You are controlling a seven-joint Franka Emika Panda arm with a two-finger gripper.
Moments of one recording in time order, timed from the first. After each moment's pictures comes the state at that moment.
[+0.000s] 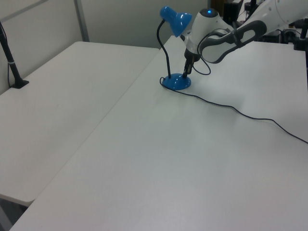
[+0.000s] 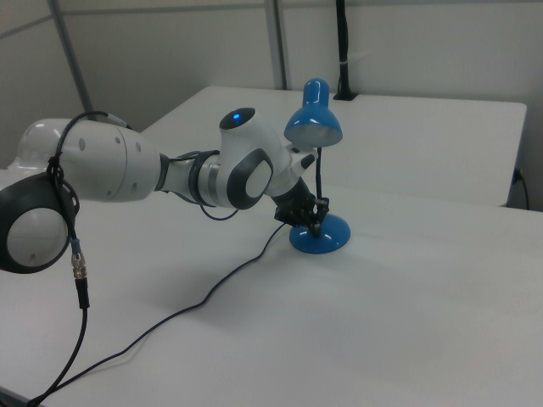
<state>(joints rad) -0.04 0.64 -0.15 -1.53 -0.11 2.56 -0.36</state>
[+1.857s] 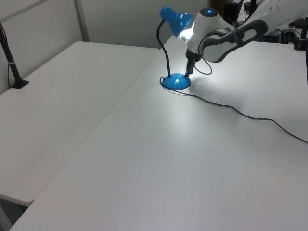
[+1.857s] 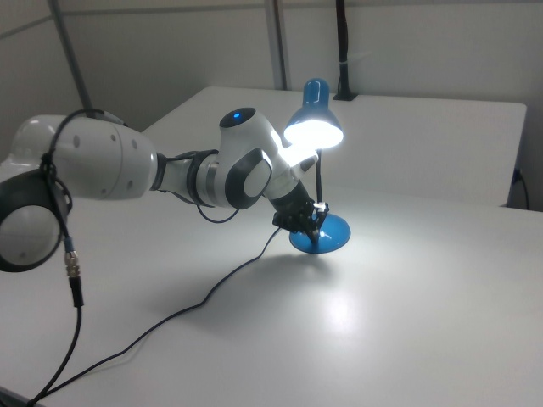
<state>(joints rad) -0.05 0.60 -0.16 -1.58 -0.13 2.51 -0.38</state>
